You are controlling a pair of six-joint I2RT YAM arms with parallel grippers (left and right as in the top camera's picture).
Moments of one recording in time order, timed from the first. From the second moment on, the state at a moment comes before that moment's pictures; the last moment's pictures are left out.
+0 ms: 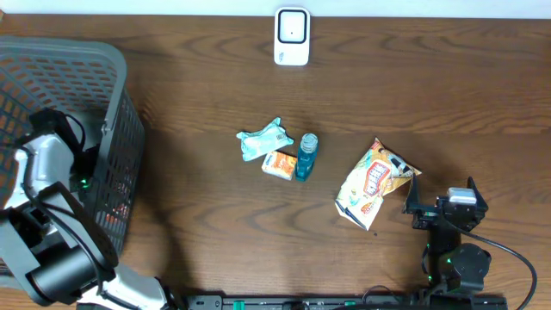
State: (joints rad) left arm 0.53 1.79 1.16 -0.93 0.07 -1.37; right arm -0.10 0.02 0.01 -0.07 0.02 -0.10
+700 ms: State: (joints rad) left arm 0.51 1.76 1.09 -0.56 -0.20 -0.98; right arm -0.10 0.02 0.01 -0.07 0.02 -0.10
